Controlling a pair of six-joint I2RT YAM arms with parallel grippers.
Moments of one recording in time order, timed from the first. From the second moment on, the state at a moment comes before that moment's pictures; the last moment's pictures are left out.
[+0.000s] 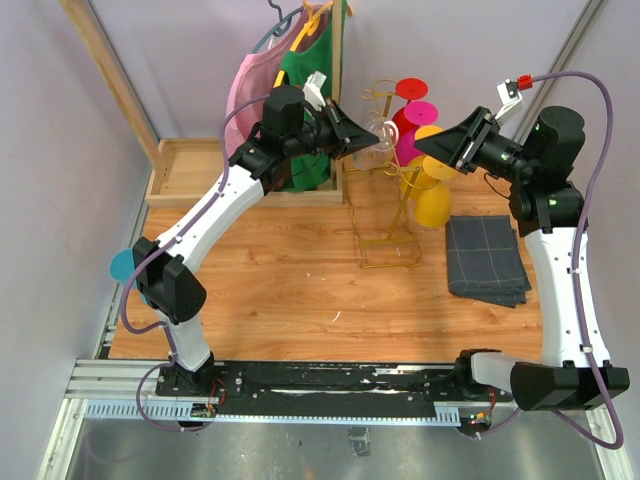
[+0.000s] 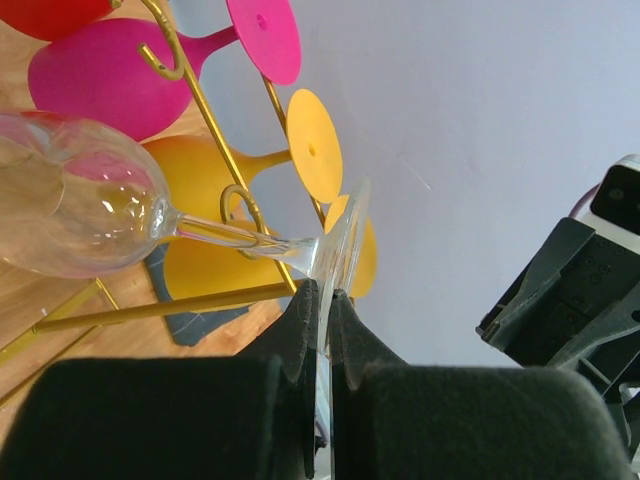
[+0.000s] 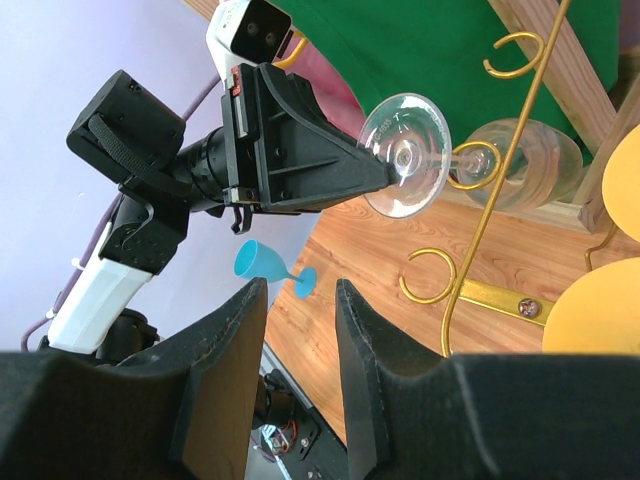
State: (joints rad) left arm -0.58 1.79 1.86 -0.20 0.43 -1.05; right arm 0.03 1.22 1.53 -0.38 -0.82 0.75
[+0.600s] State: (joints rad) left arm -0.56 1.82 1.85 -0.18 0.48 -1.15; right arm 0.03 1.22 1.53 -0.38 -0.82 0.75
